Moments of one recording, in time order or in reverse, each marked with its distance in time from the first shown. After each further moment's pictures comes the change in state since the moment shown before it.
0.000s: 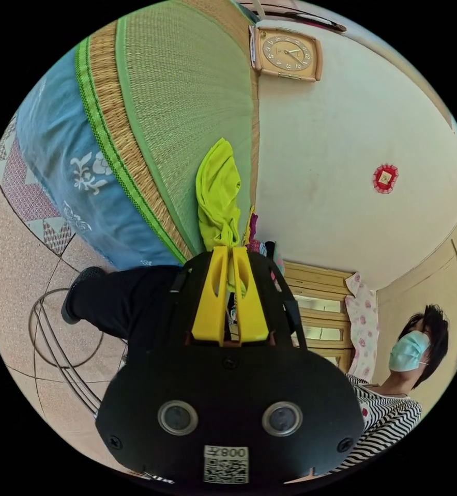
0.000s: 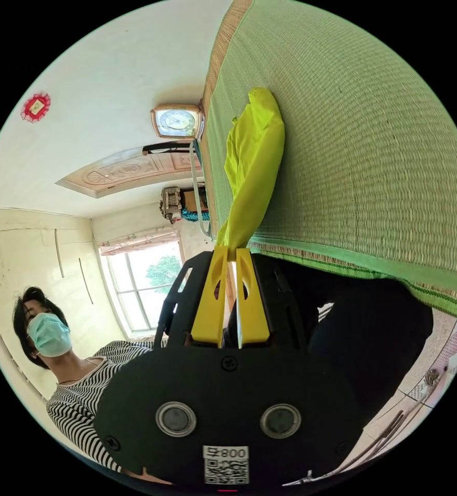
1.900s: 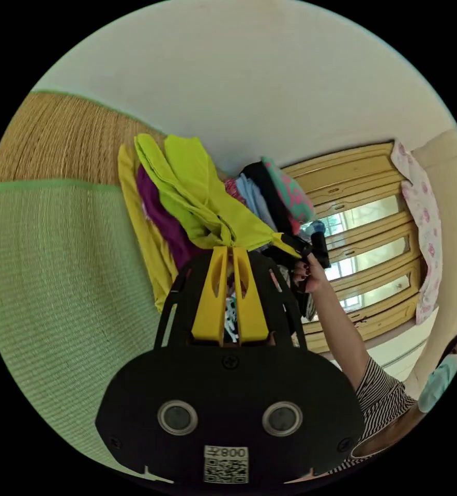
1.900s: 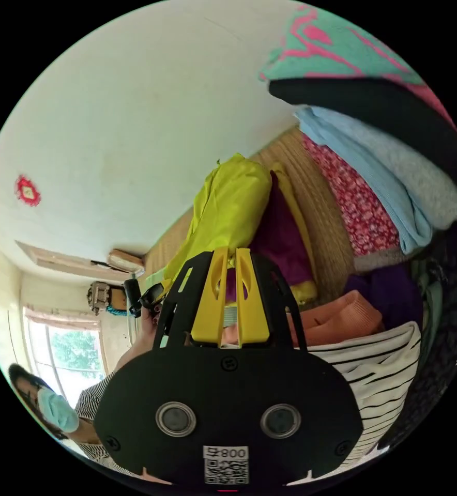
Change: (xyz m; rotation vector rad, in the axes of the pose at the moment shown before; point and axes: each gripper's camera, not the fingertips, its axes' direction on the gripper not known) left arm 0.242 -0.096 1.013 -0.612 -0.157 0.585; right arm -0.439 -0.259 -0.493 0.518 0.592 0.055
